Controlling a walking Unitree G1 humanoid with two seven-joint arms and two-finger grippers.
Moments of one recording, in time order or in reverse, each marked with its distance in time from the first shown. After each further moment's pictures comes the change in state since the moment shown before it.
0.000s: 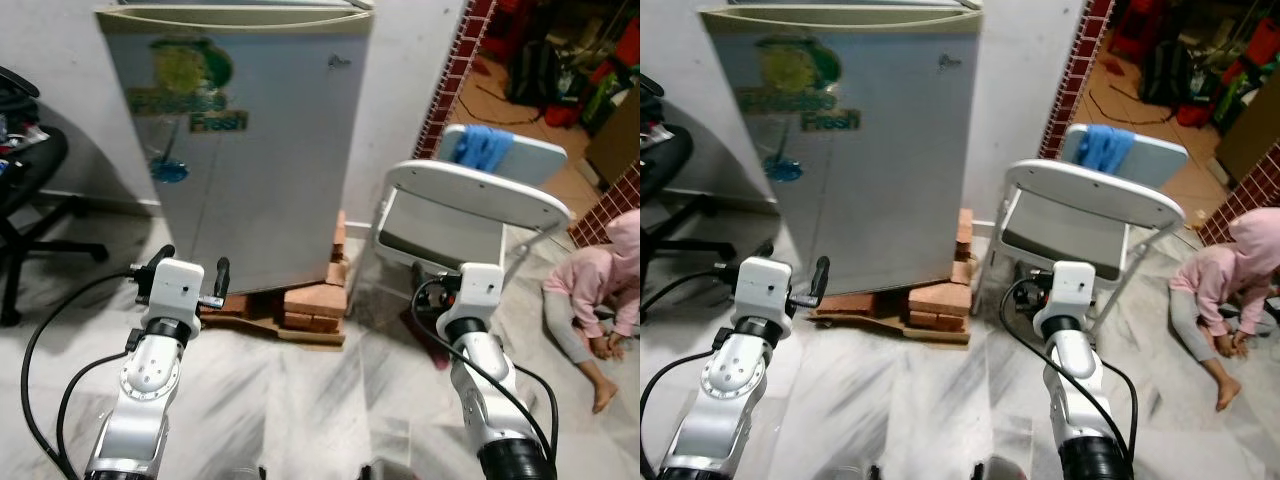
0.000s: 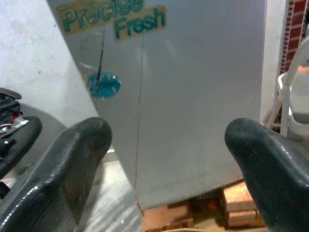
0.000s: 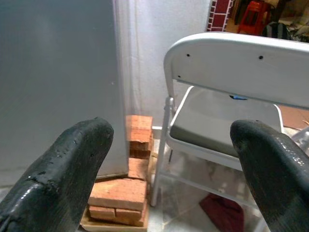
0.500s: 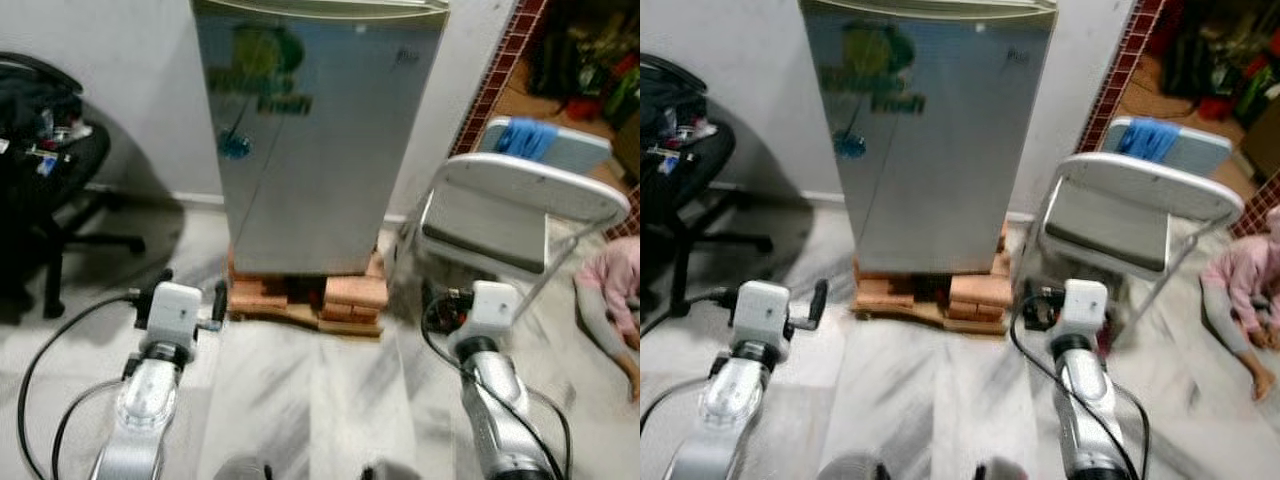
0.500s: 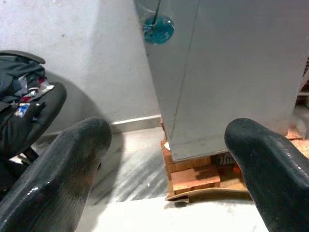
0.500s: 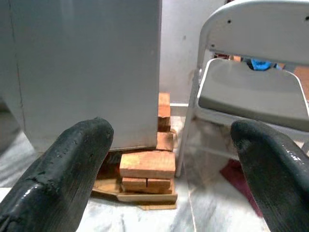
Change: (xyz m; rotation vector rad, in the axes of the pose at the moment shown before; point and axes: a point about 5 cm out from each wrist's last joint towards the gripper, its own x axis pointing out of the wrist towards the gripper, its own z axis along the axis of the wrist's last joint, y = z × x) left arm -0.025 -0.002 -0.023 -0.017 0.083 0.004; right arm -0.025 -0.013 -0.020 0.027 0.072 -0.048
